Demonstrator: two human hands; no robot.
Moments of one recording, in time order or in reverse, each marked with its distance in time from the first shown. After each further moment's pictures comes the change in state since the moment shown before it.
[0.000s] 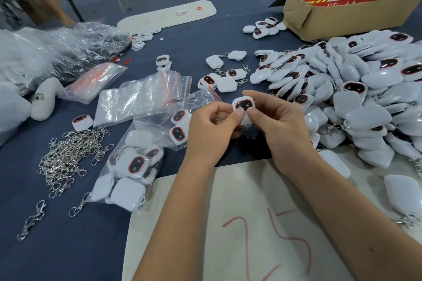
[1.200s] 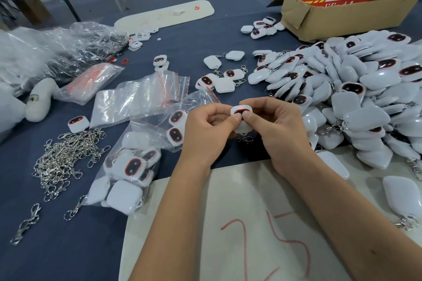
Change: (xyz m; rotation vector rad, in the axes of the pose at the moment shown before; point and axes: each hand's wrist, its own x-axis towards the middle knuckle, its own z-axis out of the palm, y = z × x) left_hand 0.000 0.002 -0.004 0.005 -0.039 0.010; right_hand -0.001 -0.003 0.000 -0.065 -0.011 -0.022
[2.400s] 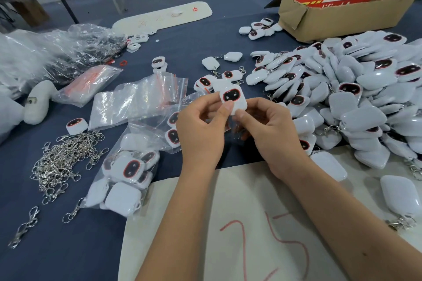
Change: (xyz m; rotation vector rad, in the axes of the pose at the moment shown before) left_hand 0.004 -0.002 0.008 0.067 0.245 0.219; right_hand -0.001 0.003 0.007 -0.056 -0.028 -0.017
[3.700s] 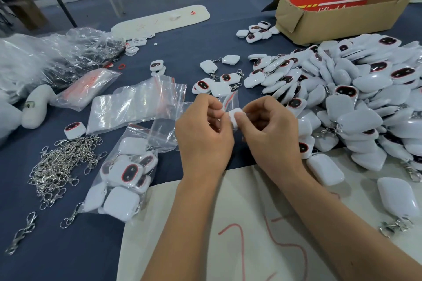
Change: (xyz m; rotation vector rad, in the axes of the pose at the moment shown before) left_hand -0.006 0.002 0.003 0.412 0.101 0.323; right_hand -0.007 -0.008 0.004 -0.368 0.249 -0.180
